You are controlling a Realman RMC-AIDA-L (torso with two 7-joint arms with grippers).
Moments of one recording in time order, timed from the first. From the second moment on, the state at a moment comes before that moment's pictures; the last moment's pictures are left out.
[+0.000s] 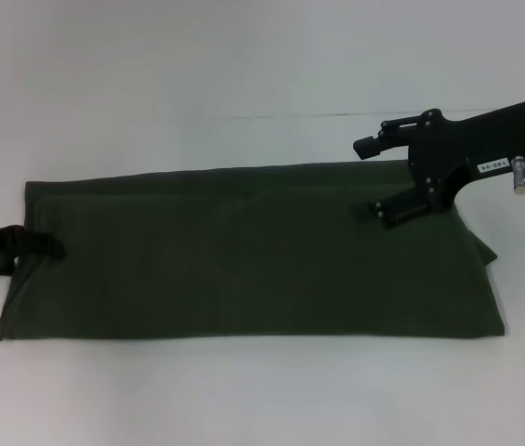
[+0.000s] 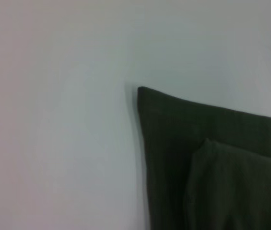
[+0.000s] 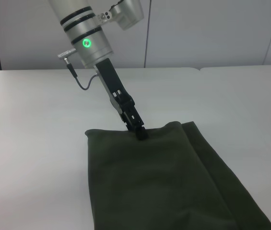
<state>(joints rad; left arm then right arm) -0.73 -1.97 0.49 0.62 2.72 1.15 -2.55 0.80 1.92 -0.88 -0.75 -2.09 -1.56 1.45</state>
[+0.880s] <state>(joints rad) -0.77 -1.96 0.50 0.60 2.73 1.17 -2.56 0.80 1.92 -0.88 -0.75 -2.09 -1.56 1.44</state>
